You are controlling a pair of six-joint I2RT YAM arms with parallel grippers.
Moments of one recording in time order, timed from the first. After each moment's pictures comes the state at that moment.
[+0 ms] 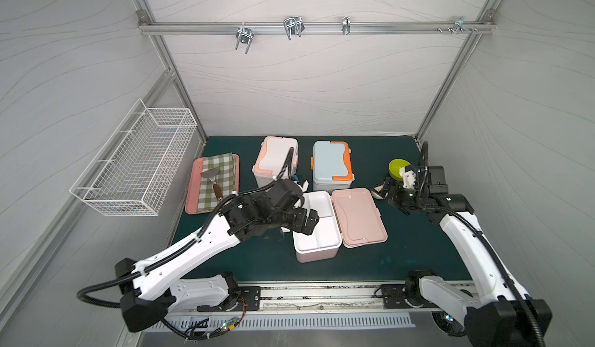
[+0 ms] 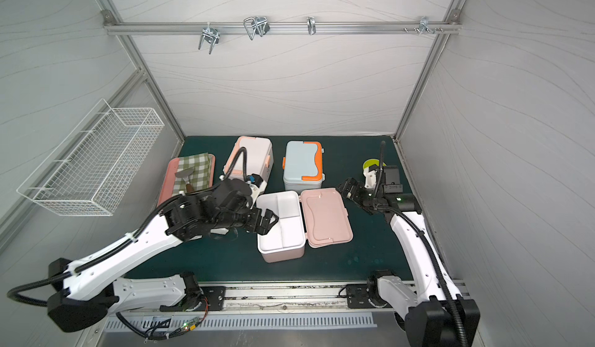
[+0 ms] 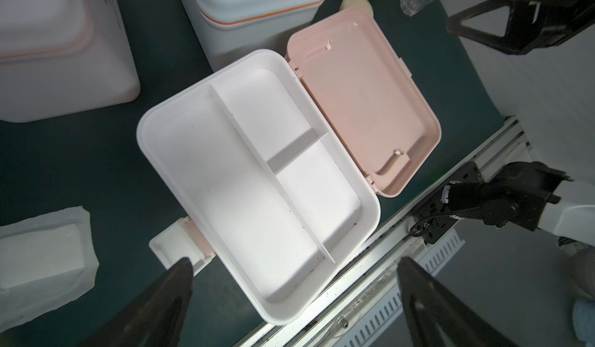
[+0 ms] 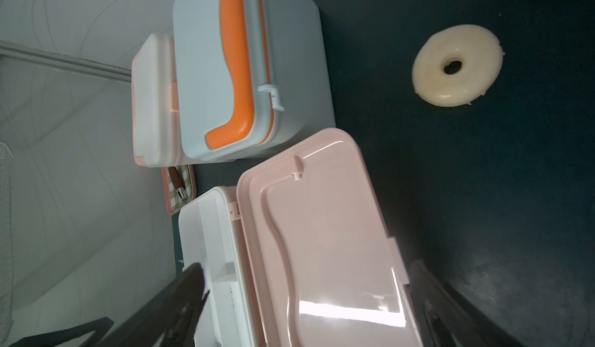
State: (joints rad) left arm -0.97 1.21 1.25 -0.97 -0.07 -0.54; right arm 0.07 1.03 0.91 -0.76 -0.52 0.56
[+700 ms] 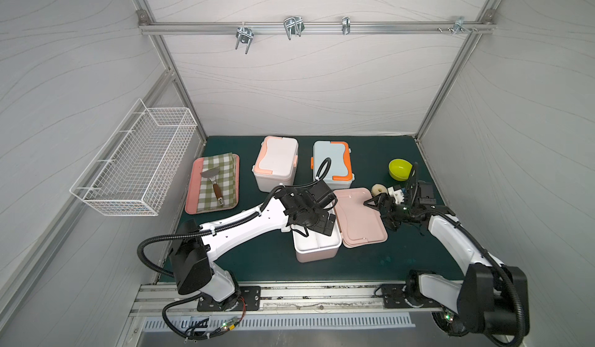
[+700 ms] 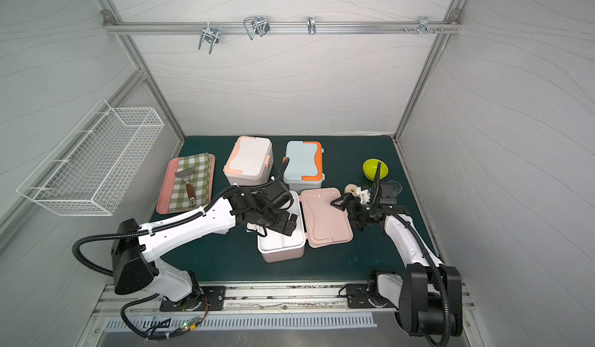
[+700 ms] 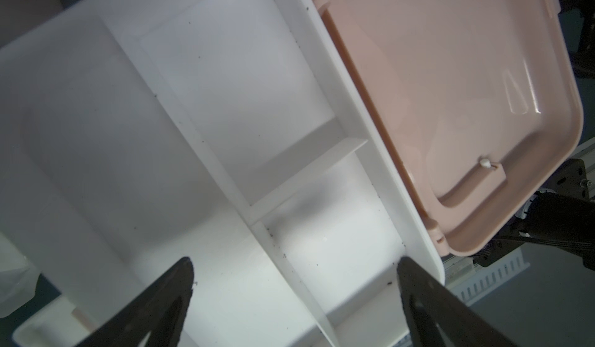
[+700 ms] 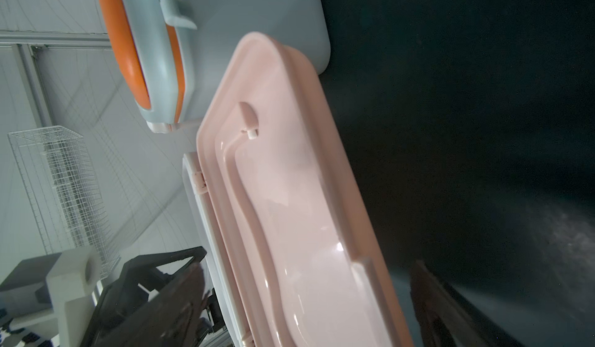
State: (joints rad) left arm -0.97 1.54 1.30 -0.95 -0.04 -0.62; right arm 0.01 1.15 0.62 -0.51 -0.86 0.59
